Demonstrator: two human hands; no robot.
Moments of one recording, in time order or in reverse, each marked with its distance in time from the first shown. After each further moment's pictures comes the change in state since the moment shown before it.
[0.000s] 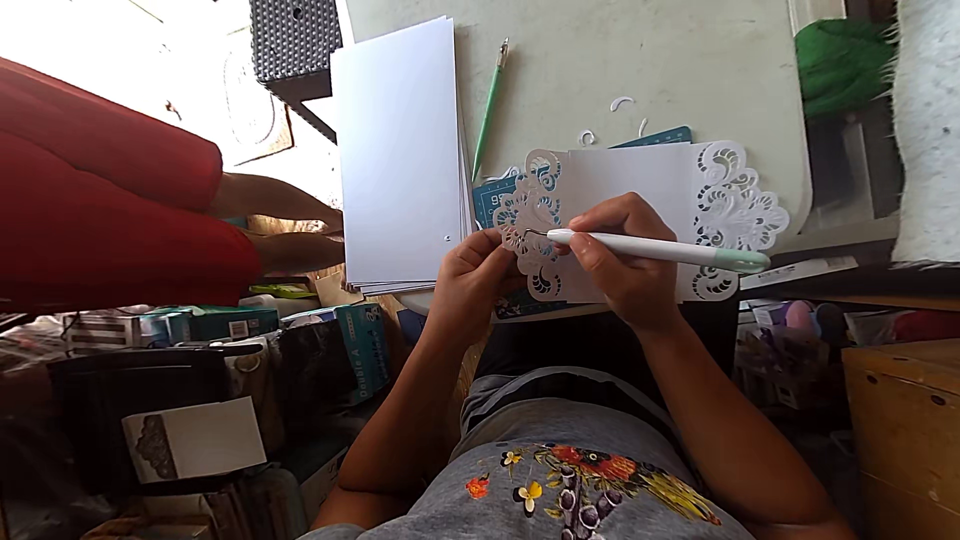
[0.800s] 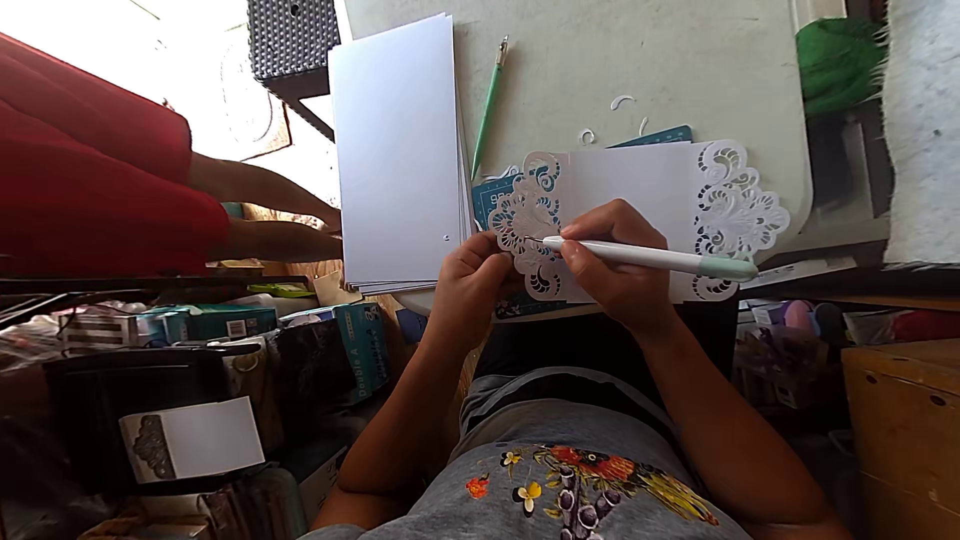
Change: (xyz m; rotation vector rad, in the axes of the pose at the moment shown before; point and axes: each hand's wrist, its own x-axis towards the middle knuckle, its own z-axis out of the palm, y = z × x) left_hand -0.003 0.001 0.003 0.069 0.040 -0.020; right_hand -0.001 0.000 0.003 -0.080 -0.037 -0.025
